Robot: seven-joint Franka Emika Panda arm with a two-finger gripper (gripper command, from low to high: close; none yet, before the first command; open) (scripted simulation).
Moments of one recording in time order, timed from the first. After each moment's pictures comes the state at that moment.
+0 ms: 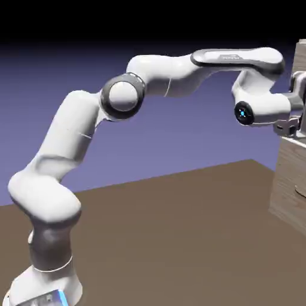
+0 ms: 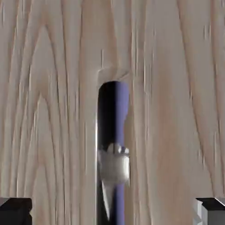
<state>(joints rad) 0.38 0.66 -0.66 -1.15 2.45 2.89 0.28</state>
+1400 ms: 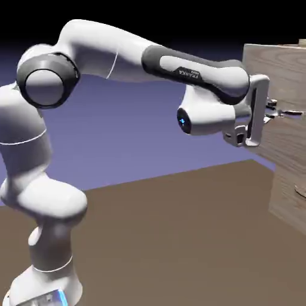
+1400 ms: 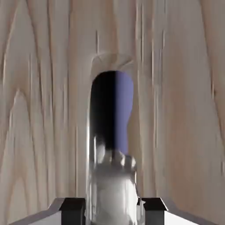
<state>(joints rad) 0.64 -0.27 -0.74 -2.08 2.89 2.83 -0.72</state>
